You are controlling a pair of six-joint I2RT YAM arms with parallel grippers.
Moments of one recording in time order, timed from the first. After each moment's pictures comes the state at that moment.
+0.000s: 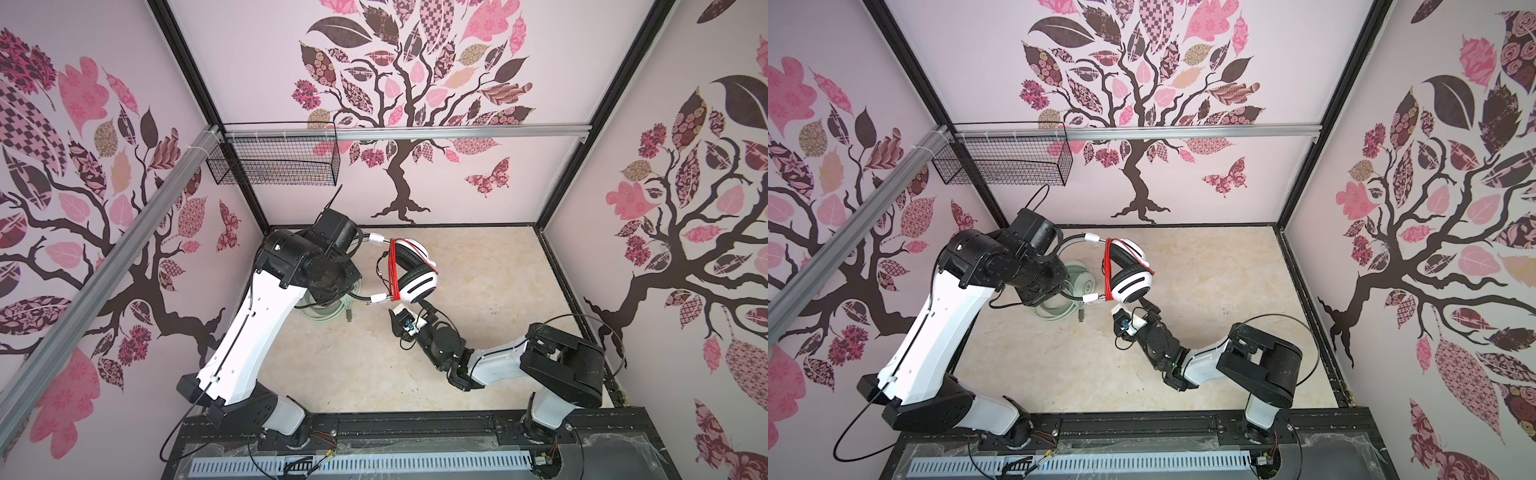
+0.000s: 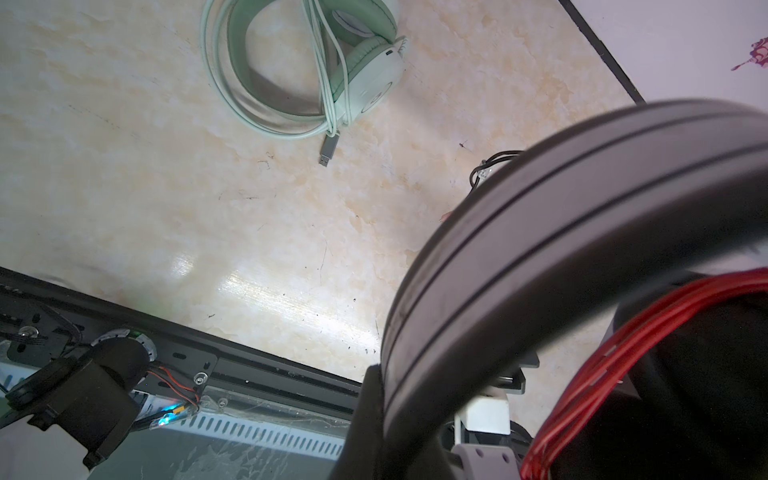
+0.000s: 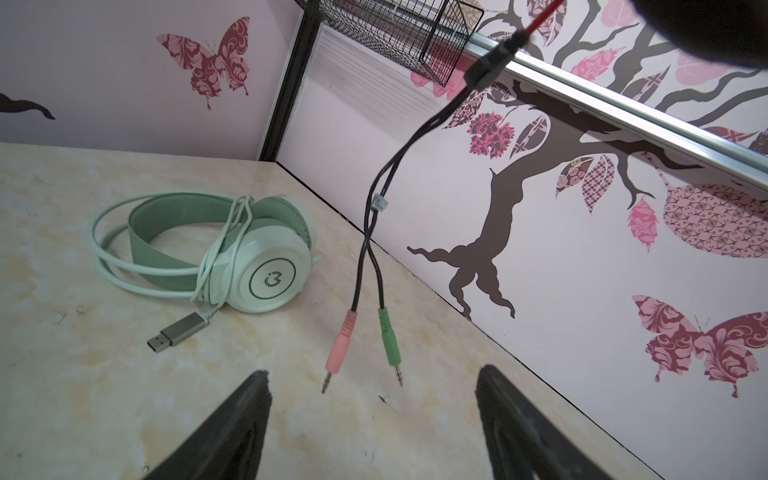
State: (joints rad) left arm -0.57 1.49 2.04 -1.68 -0.10 -1.10; right arm 1.07 1.71 0.58 1.21 0.53 -0.48
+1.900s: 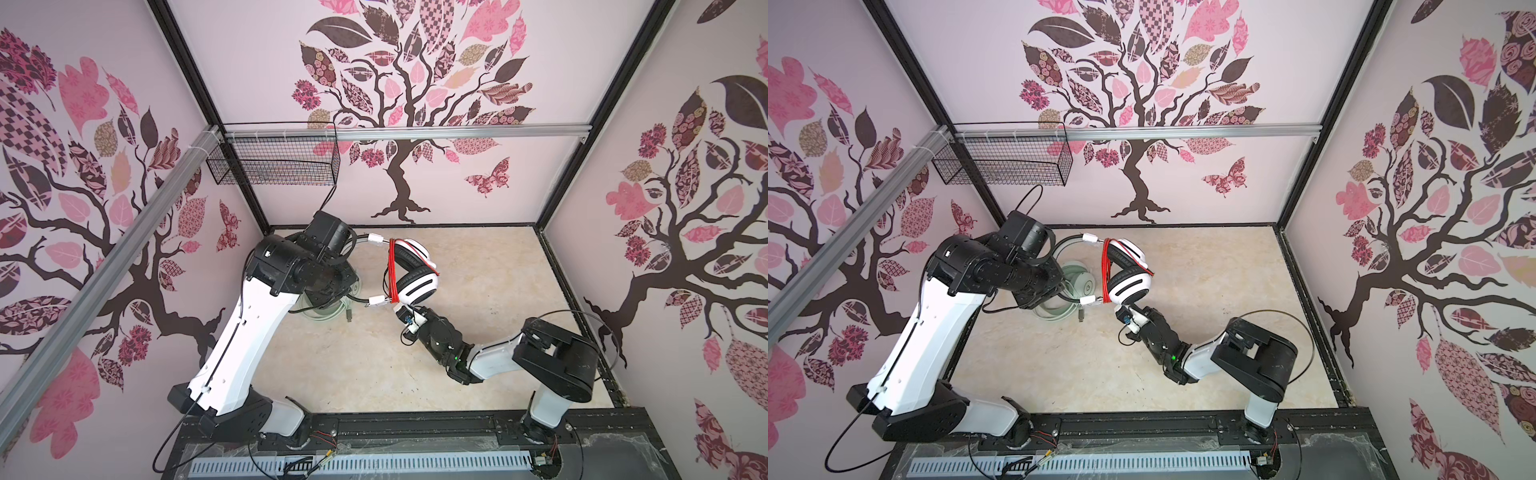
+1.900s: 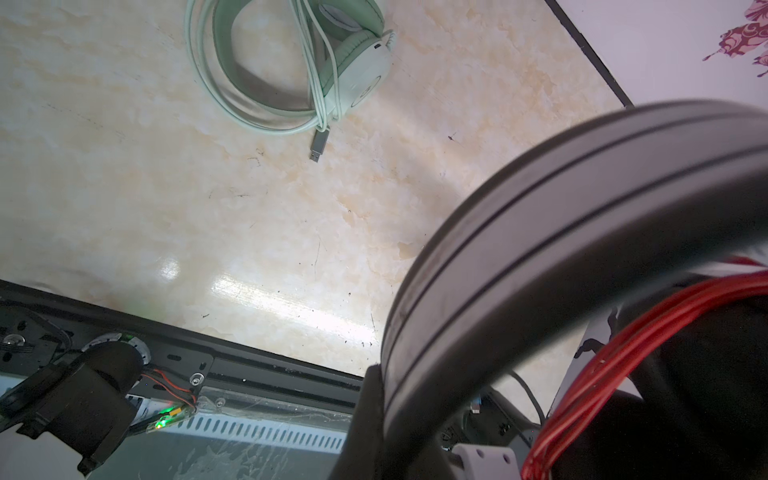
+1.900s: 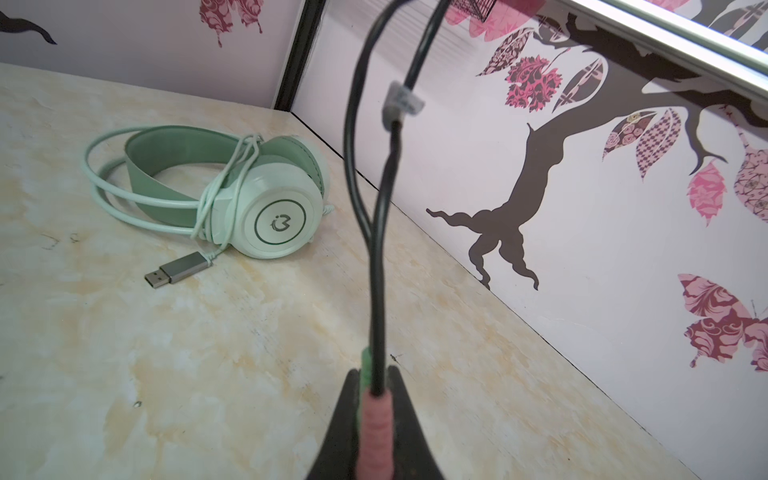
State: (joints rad) left arm -0.55 1.44 1.99 -1.65 -0.07 -1.07; right arm 1.02 1.69 0.53 1.09 0.43 -0.44
